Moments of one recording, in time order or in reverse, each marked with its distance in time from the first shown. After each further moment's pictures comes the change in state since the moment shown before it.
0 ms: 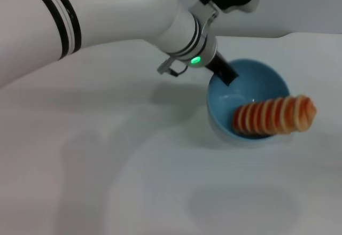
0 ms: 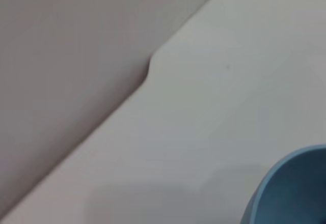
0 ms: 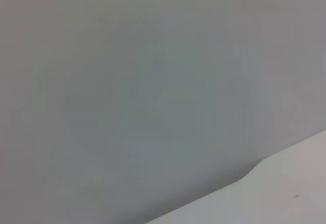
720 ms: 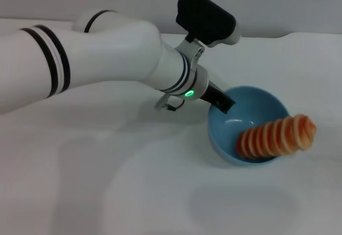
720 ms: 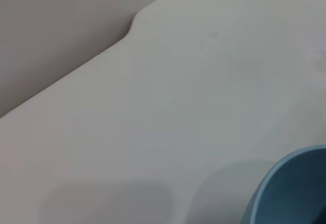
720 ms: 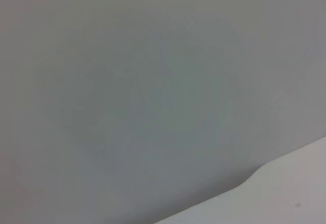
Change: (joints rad) left arm 0.074 -0.003 0.182 -0.064 -0.241 -0.151 -0.010; right arm 0.035 0.004 -0.007 0.006 0.000 0.049 -0.001
